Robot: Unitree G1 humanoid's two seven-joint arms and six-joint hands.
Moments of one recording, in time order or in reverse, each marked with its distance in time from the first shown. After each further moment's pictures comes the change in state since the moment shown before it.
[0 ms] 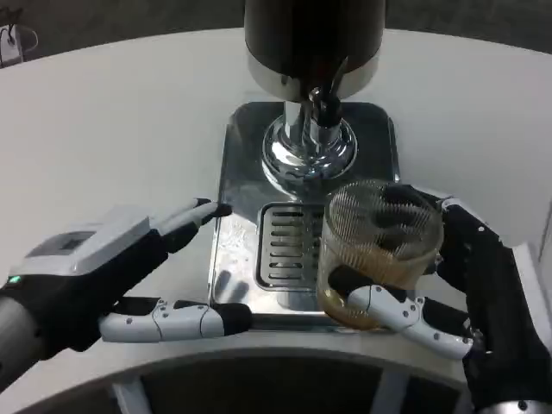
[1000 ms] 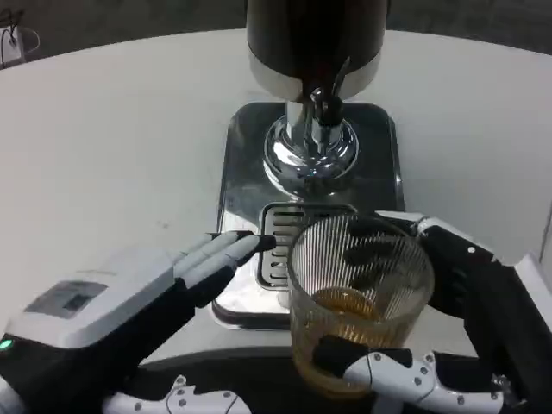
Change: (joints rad) left arm 0.290 -0.032 0.148 -0.362 -0.070 0.001 -0.027; right arm 0.202 -0.124 0.002 -0.365 0.088 0.096 0.270
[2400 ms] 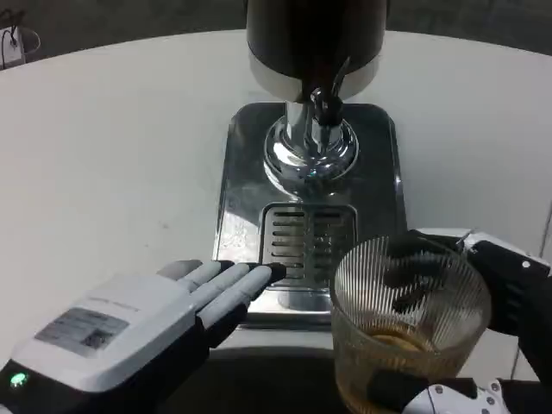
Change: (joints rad) left arm 0.078 -0.021 0.009 -0.129 0.150 0.007 -0.076; right arm 0.115 -0.116 -0.212 -0.123 0.180 0.009 0.110
